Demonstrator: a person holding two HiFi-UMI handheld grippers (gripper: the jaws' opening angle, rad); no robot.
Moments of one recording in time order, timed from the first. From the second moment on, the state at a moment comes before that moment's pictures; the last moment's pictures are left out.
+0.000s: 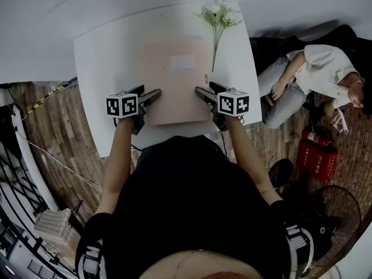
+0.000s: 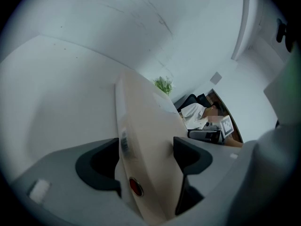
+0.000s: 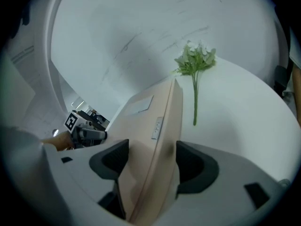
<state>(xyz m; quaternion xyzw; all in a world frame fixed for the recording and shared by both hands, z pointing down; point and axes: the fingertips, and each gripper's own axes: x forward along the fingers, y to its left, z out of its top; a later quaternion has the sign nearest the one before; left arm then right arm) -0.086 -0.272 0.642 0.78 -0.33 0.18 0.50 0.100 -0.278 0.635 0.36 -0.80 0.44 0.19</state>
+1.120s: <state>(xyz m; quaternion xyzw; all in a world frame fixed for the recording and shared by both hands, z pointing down) -0.089 -0.265 0.631 0.76 -0.33 0.17 0.53 0.094 -0.283 0.622 0.35 -0.78 0.48 0.22</state>
